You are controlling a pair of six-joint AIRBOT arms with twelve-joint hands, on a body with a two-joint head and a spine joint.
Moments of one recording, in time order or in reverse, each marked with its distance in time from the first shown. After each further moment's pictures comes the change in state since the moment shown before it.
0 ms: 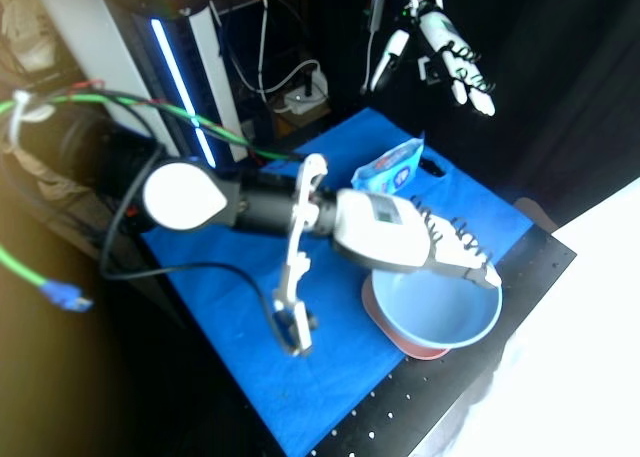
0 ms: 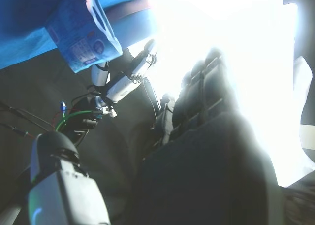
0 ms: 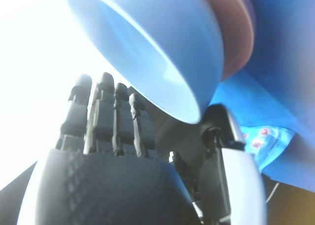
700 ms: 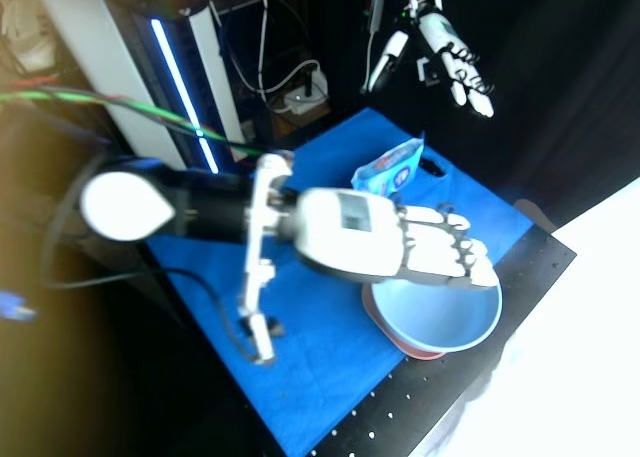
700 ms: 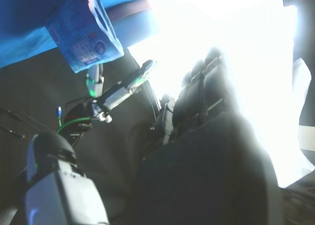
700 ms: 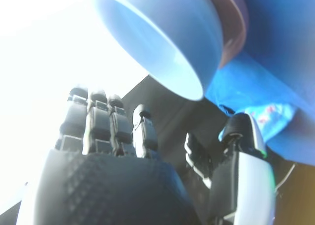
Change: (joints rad) left arm 0.000 -0.002 0.000 -0.003 0.000 -0.003; right arm -0.001 0.164 -0.145 0.104 0.114 -0.001
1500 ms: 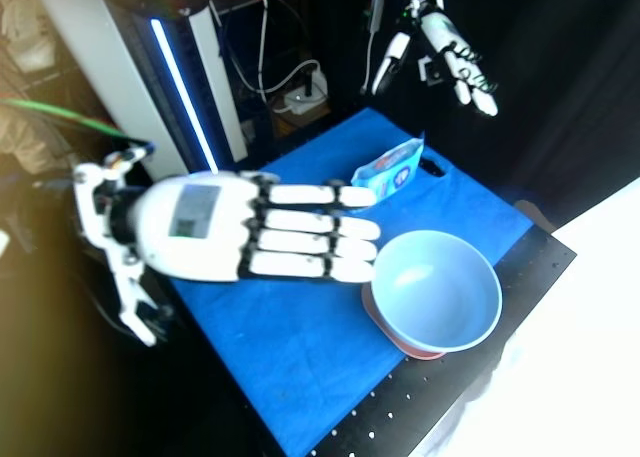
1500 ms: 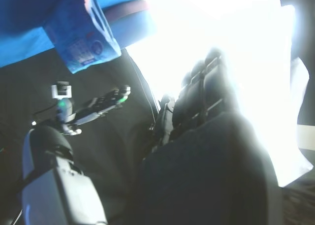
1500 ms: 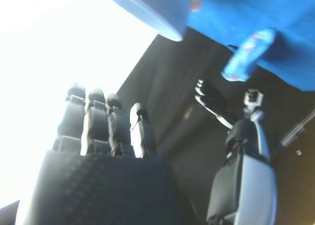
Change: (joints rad) left arm -0.016 -0.005 0.020 -0.016 -0.005 -0.001; right arm -0.359 0.309 -0.275 0.414 0.428 -0.006
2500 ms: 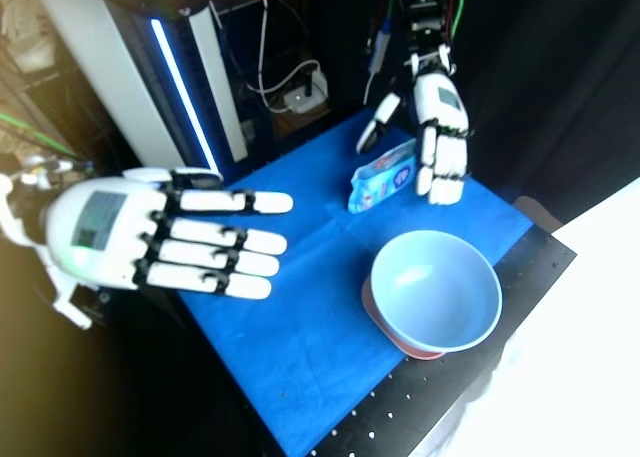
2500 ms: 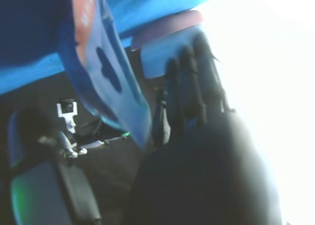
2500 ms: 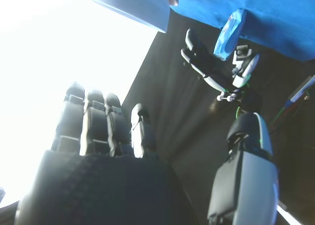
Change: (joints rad) left arm -0.463 -0.264 0.266 0.372 0.587 -0.053; right arm -0.245 0.119 -0.107 0.193 0.234 -0.001
